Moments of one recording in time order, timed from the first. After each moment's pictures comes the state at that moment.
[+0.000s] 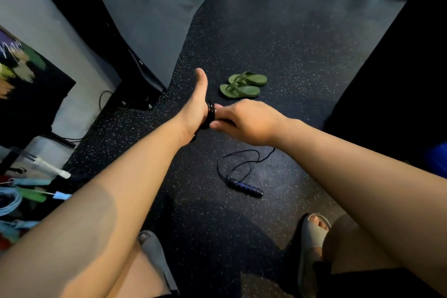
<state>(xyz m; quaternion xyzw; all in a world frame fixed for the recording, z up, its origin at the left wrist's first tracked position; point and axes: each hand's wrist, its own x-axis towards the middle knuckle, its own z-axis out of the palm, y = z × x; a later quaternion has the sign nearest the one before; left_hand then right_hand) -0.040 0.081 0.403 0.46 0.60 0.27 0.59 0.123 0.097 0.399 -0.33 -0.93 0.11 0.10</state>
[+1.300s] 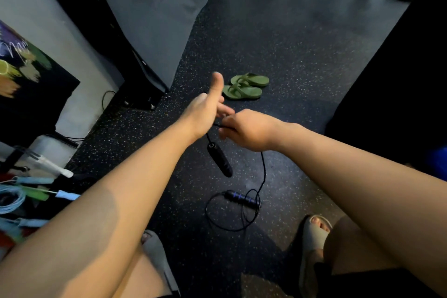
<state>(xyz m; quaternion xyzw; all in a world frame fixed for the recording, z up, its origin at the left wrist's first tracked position) -0.038 0.080 0.404 0.55 0.65 0.30 0.43 0.117 0.101 0.377 -0.36 -0.91 0.20 0.04</state>
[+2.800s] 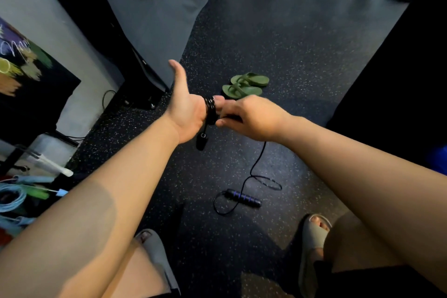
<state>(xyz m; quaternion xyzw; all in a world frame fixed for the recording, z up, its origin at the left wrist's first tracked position) -0.055 0.076 0.410 0.40 0.46 0.35 0.71 0.126 0.101 0.397 -0.32 -0.92 0.15 0.15</state>
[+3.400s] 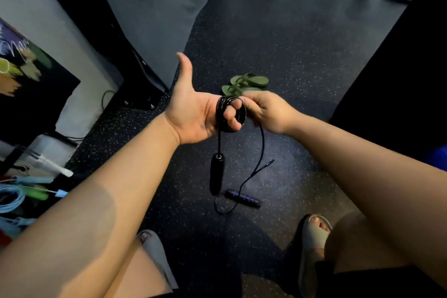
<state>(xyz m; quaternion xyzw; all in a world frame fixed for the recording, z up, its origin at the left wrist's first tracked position) -0.051 0.071 0.427 0.37 0.36 0.30 0.80 0.149 0.119 0.383 -0.39 -0.81 0.37 0.24</state>
